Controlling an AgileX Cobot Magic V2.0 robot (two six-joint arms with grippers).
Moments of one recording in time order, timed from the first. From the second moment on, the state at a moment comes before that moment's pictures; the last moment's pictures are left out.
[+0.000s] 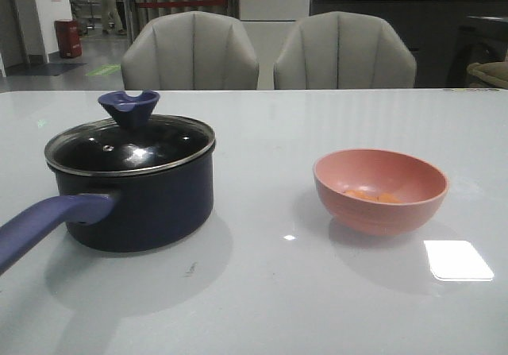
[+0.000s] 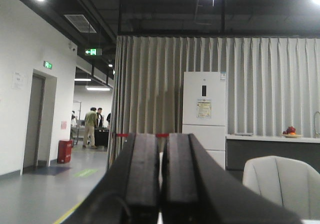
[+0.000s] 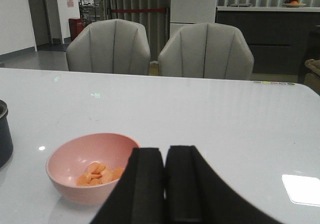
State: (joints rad) left arm -0.01 0.04 -0.04 -0.07 -0.41 0.01; right arm 0.16 -0.01 0.03 -0.02 0.01 0.08
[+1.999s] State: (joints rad) left arm -0.07 0.74 -0.70 -0.17 0.48 0.01; right arm 0.16 -0.01 0.03 -0.02 0.01 0.08
